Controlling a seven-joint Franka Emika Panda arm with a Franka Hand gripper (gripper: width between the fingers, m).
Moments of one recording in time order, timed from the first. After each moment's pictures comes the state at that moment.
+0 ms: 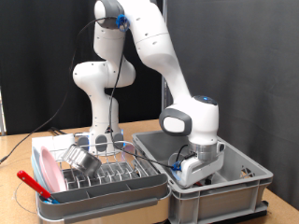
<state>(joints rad) -0.04 0.42 0.33 -2.35 -0.47 2.79 -2.03</state>
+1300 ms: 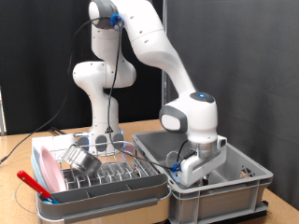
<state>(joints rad) -0.19 0.41 0.47 -2.33 -0.27 2.76 -2.22</state>
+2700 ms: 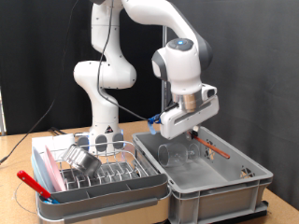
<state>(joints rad) -0.46 -0.06 0.68 -2.38 0.40 2.29 -2.59</state>
